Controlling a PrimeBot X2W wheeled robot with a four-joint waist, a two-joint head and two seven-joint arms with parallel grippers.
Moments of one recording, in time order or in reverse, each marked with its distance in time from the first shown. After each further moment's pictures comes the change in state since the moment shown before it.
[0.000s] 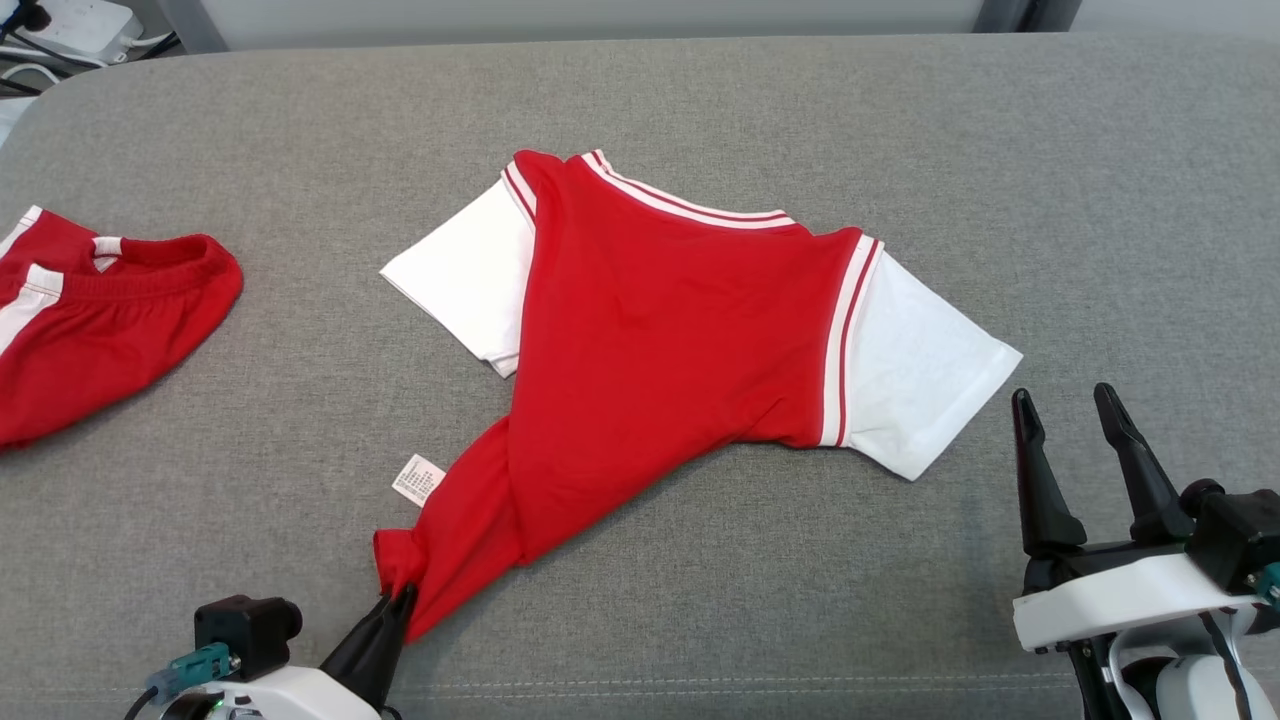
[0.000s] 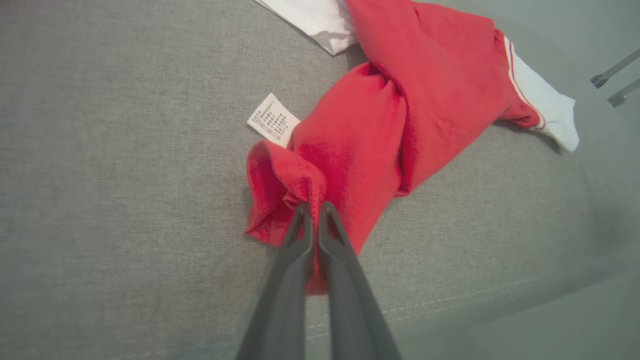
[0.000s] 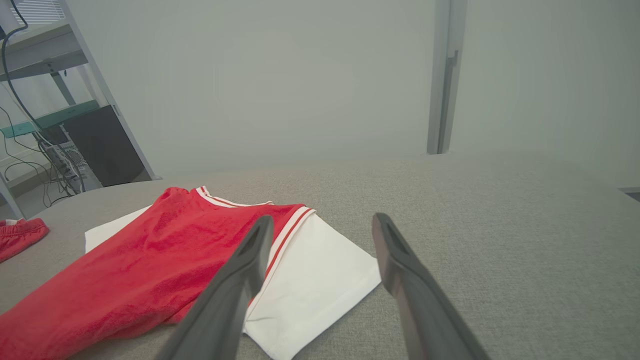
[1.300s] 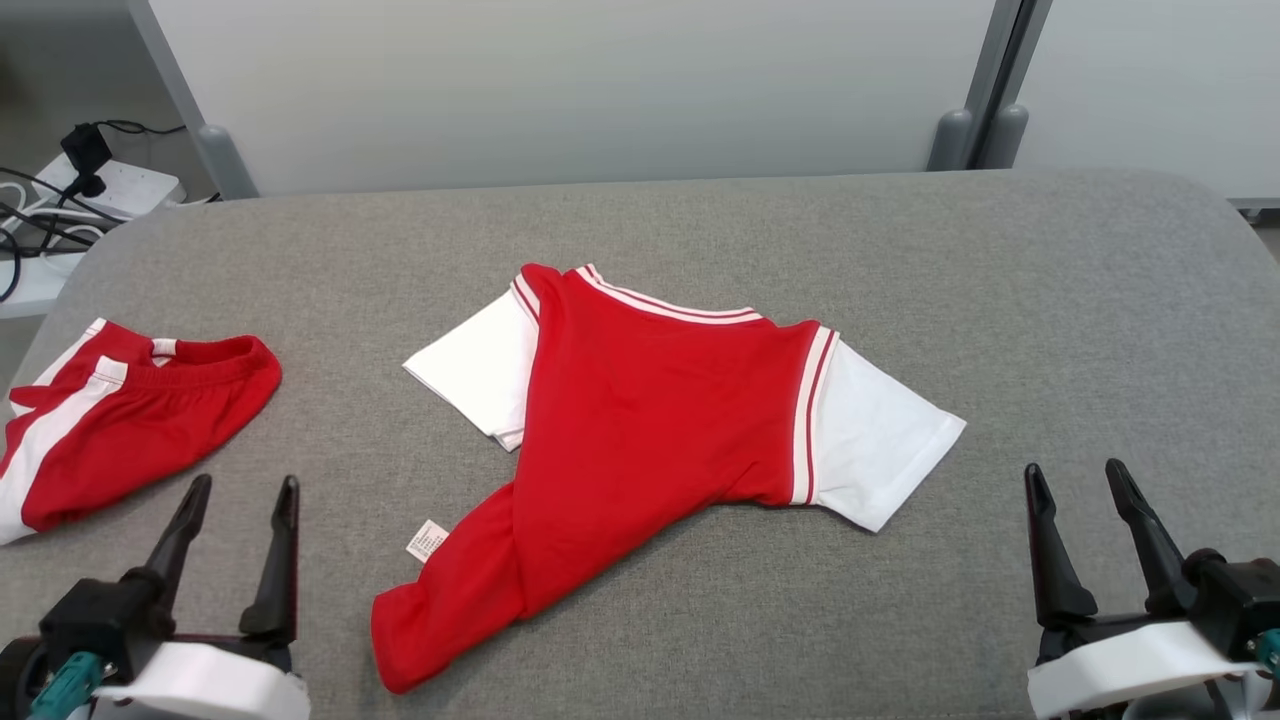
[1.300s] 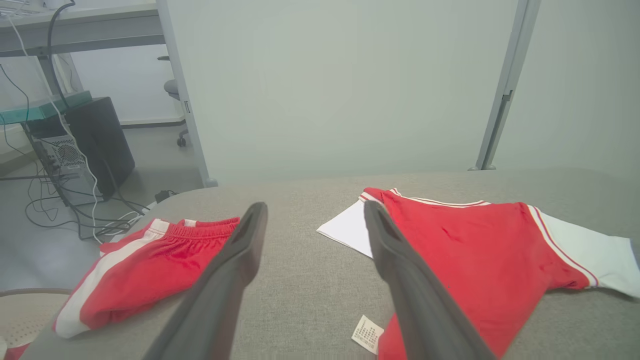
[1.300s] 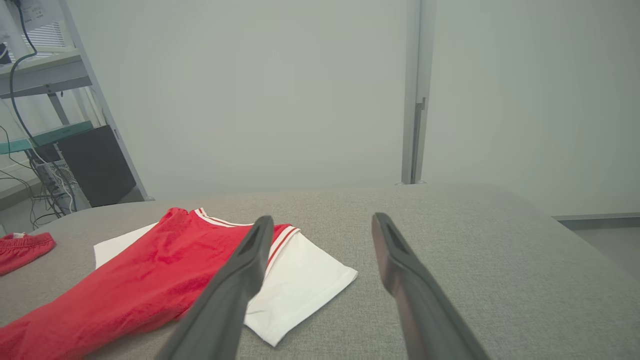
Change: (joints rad) left arm 0.022 0.037 0.187 -0.080 0.247 0.150 -0.195; right arm 0.108 0.001 -0.026 -0.007 -0.035 0.000 -0.001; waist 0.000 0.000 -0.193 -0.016
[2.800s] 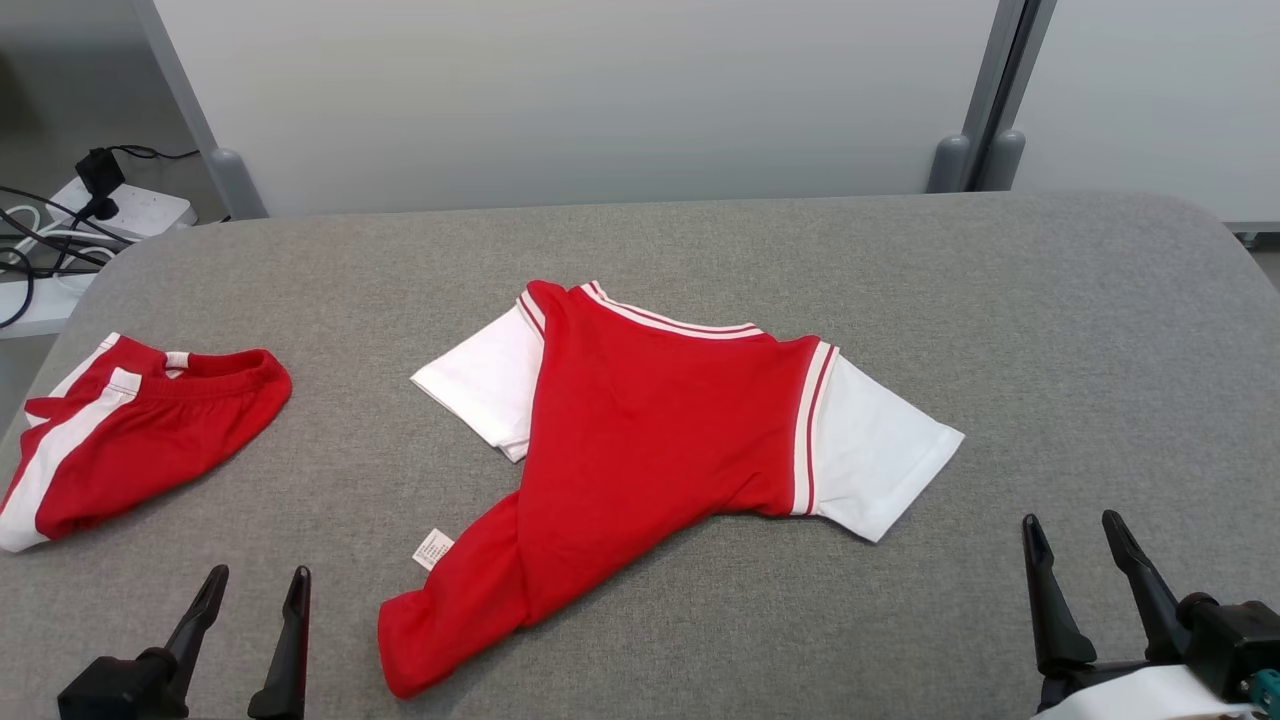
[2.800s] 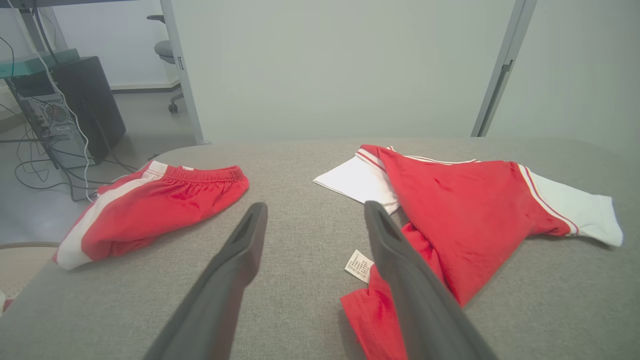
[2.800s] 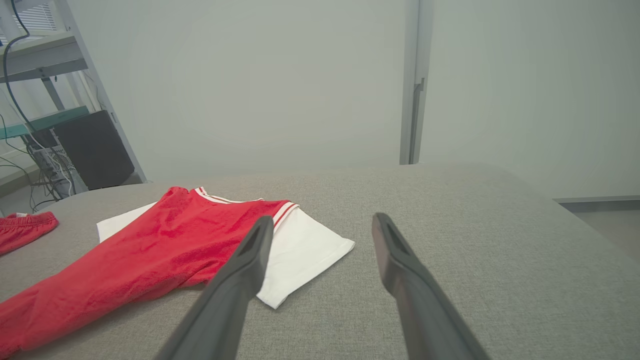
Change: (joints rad) left arm 0.160 -0.085 0.120 0.047 0.074 -0.132 0.029; right arm 0.077 0.001 -0.001 -0.001 -0.002 0.000 0.009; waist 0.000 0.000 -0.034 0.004
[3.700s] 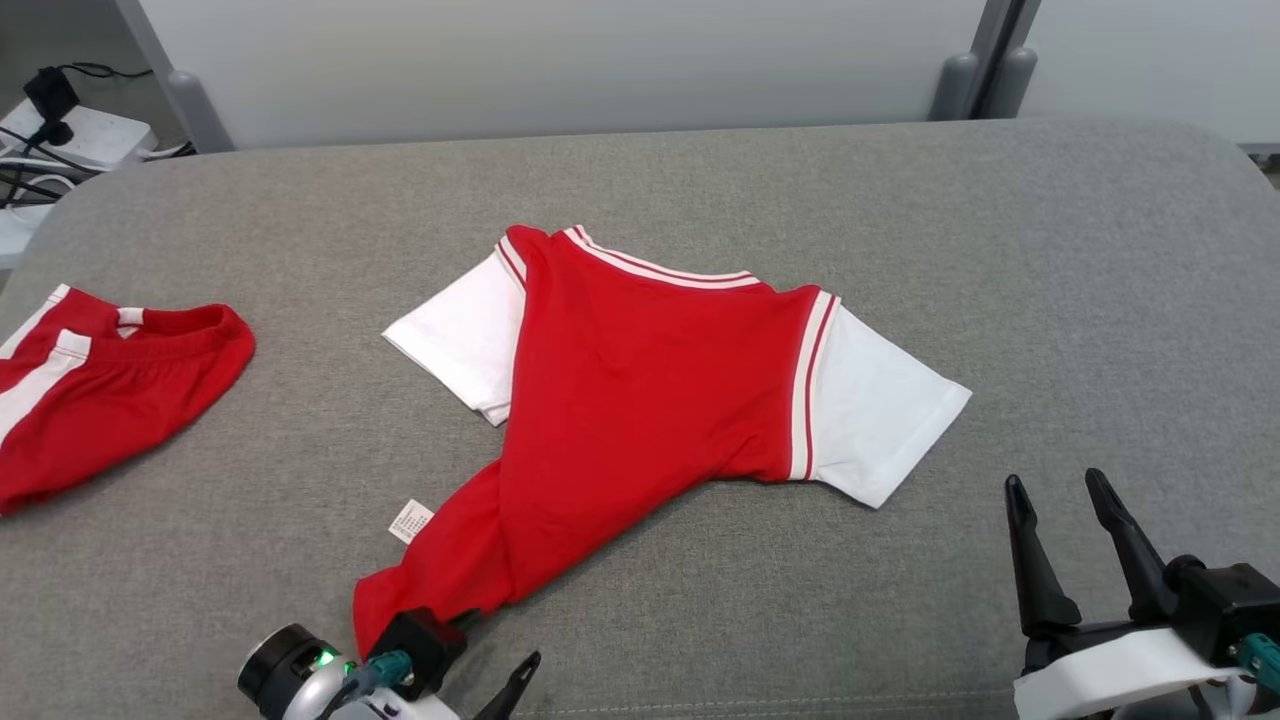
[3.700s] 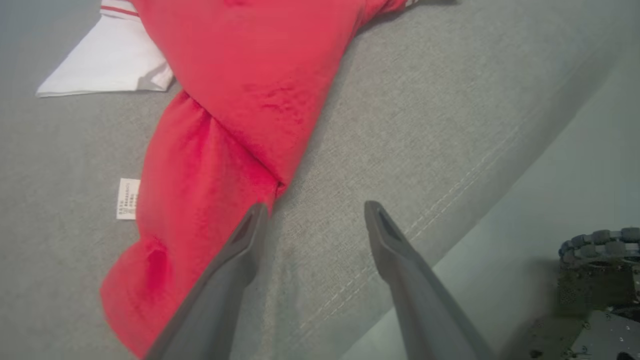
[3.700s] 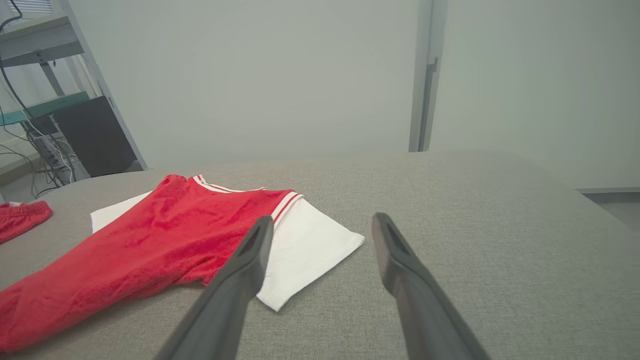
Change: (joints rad) left arm -0.260 -0.015 -0.398 0.128 0.173 -0.241 0.336; right arm -0.053 0.000 0.026 -0.011 0.000 0.000 0.005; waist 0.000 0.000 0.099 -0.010
